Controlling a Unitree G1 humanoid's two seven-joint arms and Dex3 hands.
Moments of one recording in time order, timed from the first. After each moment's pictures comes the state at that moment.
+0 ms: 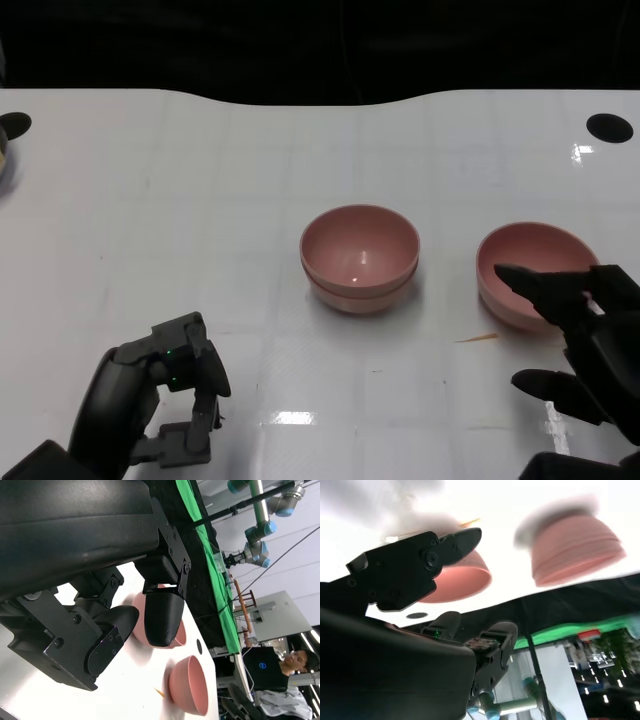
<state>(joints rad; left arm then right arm) 0.04 0.12 -0.06 0.39 -0.12 -0.72 -0.23 0.08 -0.25 0.07 -0.06 -0.92 -0.23 -0.20</state>
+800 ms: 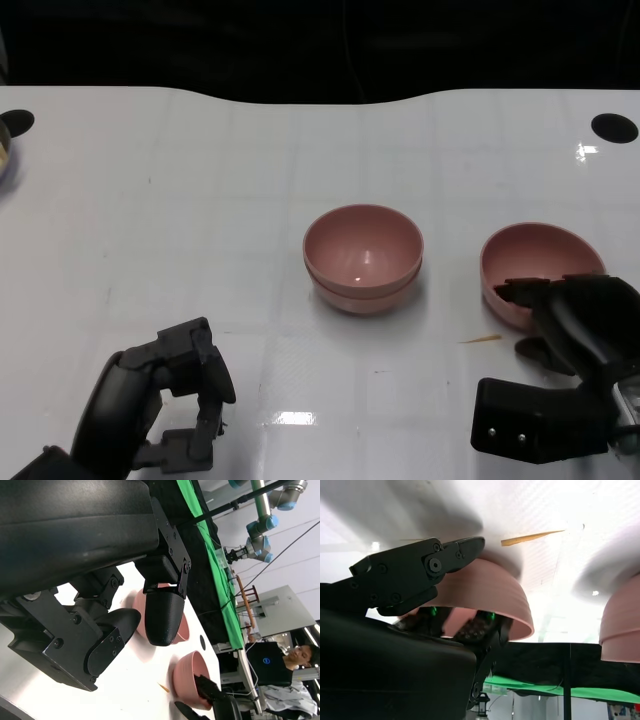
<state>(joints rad) 0.06 0.11 -0.04 0.37 -0.08 -0.71 -0.25 -0.31 -0.28 0.32 0.52 -0.97 -0.05 -0.36</state>
